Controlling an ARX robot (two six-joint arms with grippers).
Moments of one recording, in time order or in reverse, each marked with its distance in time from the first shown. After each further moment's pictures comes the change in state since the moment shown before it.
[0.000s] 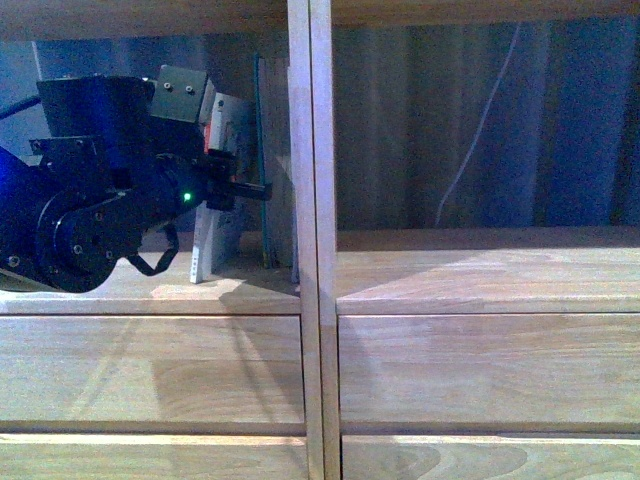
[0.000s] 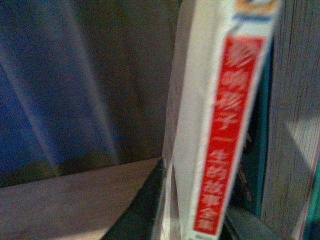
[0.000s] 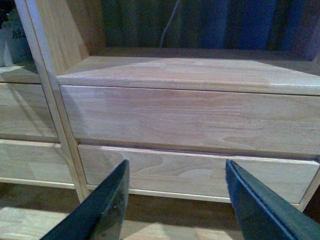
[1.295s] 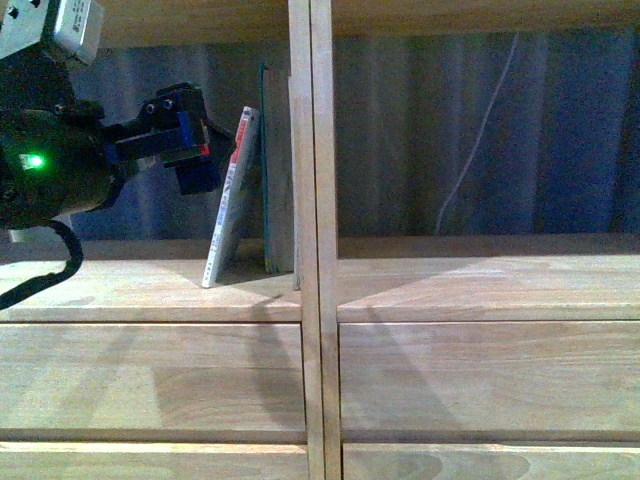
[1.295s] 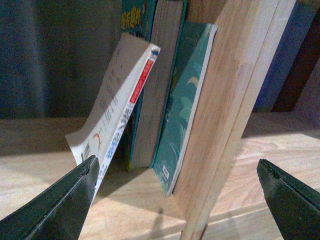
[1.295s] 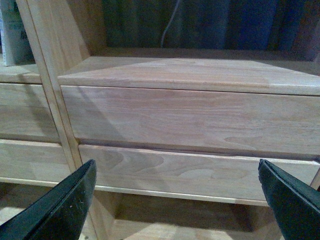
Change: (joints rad) left arm 0.016 -0.568 -0.616 -0.014 0.263 -0.349; right arm 0.000 -0.001 0.000 0.000 0.000 0.000
